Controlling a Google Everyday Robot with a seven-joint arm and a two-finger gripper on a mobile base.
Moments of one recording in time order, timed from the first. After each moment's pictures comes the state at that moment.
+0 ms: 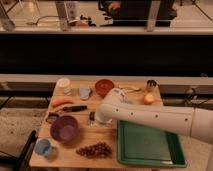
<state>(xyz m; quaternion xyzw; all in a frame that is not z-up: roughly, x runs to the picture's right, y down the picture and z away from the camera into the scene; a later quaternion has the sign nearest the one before) -0.046 0.174 0.776 -0.26 -0.14 0.08 0.95</state>
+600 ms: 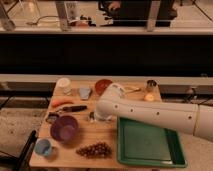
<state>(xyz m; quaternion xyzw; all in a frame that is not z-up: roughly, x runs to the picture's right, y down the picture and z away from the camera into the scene) -0.042 0.147 0.750 -0.25 -0.11 0.08 0.96</state>
